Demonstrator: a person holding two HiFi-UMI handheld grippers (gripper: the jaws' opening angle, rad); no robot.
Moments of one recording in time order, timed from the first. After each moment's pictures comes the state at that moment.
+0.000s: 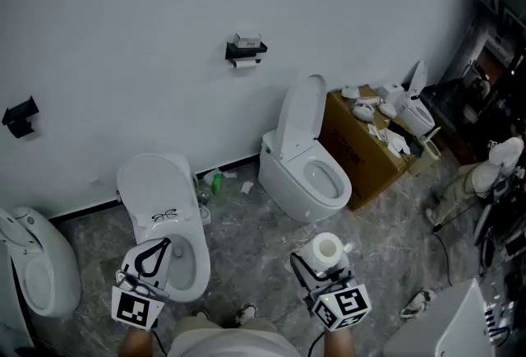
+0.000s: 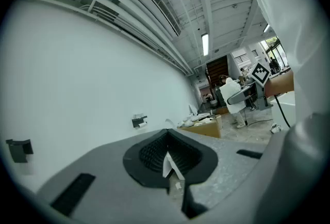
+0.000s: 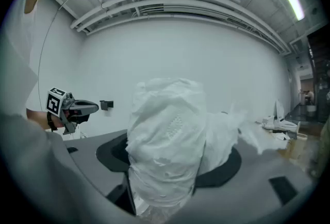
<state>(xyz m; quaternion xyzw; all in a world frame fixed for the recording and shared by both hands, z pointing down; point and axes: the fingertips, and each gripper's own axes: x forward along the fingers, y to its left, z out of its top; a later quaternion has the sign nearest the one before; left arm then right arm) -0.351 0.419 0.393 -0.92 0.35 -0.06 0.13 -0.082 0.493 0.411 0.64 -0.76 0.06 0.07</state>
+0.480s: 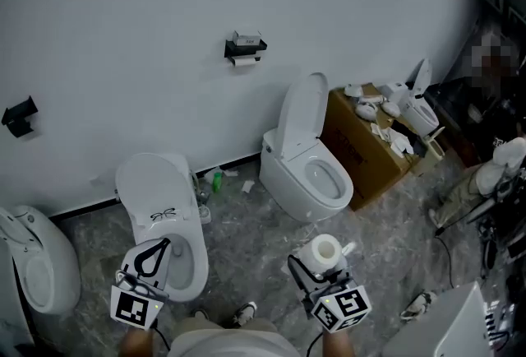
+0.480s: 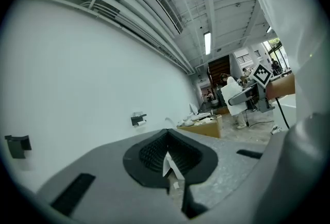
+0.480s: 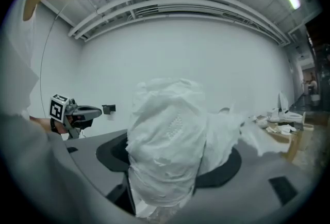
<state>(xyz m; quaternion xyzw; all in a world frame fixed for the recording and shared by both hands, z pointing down) -0.329 0.413 0.398 -0.92 0.36 -0.06 0.11 -0.064 0.487 0.418 0.63 -0.77 0.08 0.05</state>
